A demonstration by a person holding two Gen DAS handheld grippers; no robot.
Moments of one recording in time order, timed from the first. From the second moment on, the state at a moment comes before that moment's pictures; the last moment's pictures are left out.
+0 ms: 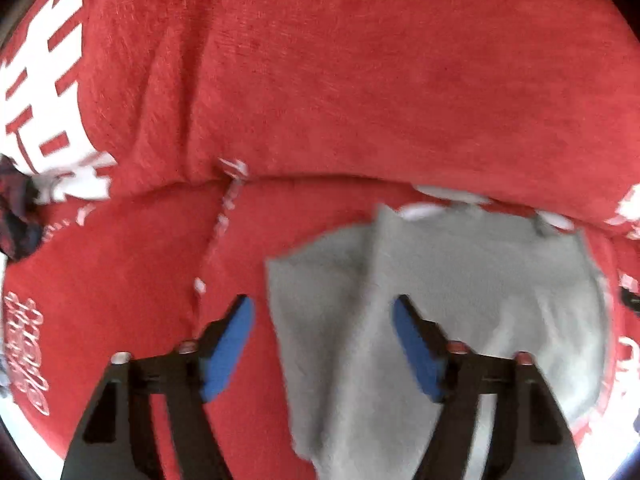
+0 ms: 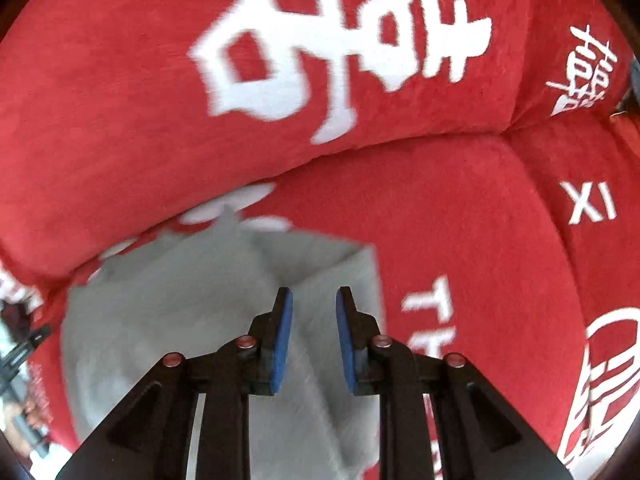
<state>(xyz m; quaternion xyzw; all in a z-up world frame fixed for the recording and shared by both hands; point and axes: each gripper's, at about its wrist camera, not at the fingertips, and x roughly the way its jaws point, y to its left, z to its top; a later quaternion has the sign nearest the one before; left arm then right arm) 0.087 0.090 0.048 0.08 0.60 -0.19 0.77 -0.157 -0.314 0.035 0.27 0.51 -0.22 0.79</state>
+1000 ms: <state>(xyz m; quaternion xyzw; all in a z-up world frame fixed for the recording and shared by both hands) -0.041 0.190 0.011 -0.11 0.72 -0.16 0.67 -0.228 -0.154 -0.036 0.52 0.54 0.00 0.66</state>
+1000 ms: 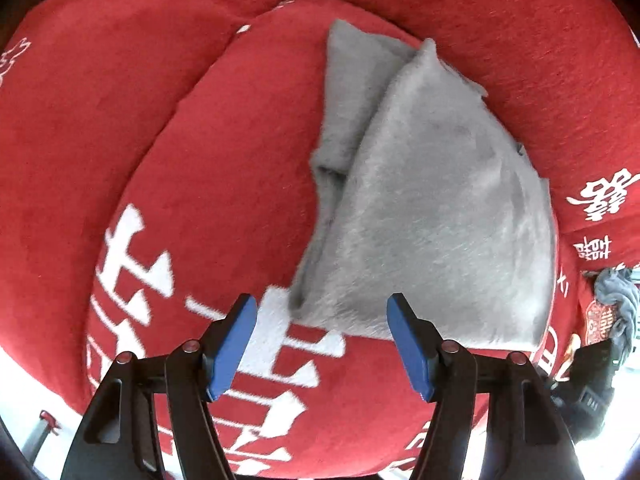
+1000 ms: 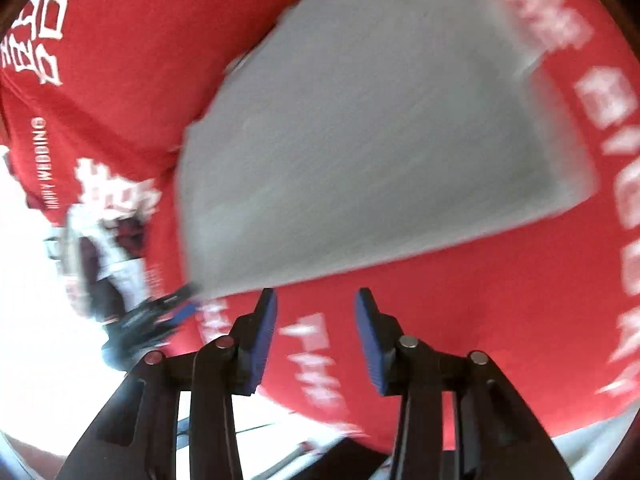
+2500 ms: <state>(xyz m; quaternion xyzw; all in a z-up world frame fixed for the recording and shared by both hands) -0.025 0.183 0.008 -0.04 0.67 -0.26 0.70 -0.016 -0.069 -0.017 0.34 0.56 0.05 0.76</state>
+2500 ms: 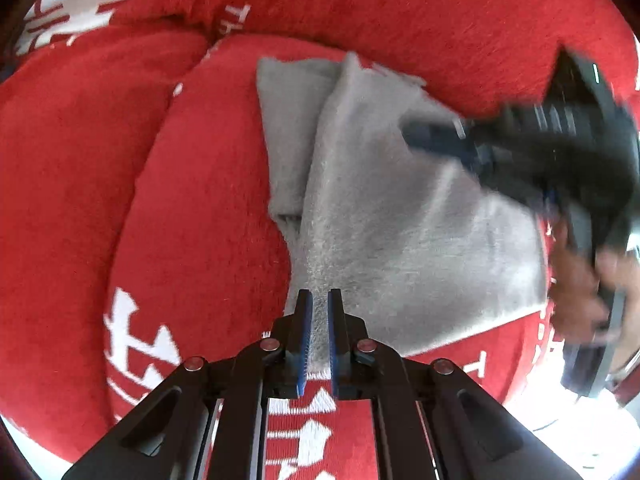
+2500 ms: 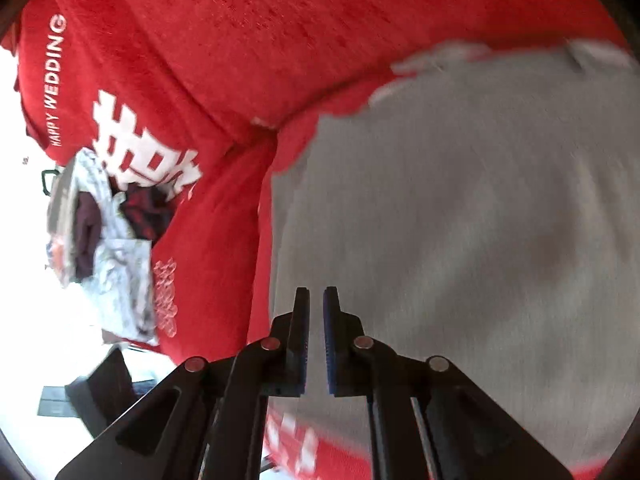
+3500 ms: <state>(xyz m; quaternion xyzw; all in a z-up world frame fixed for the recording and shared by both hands) -0.047 0.202 0.018 0.01 0.69 -0.18 0.70 -0.099 -0.046 -0.020 0.33 0.62 0.06 0.71</state>
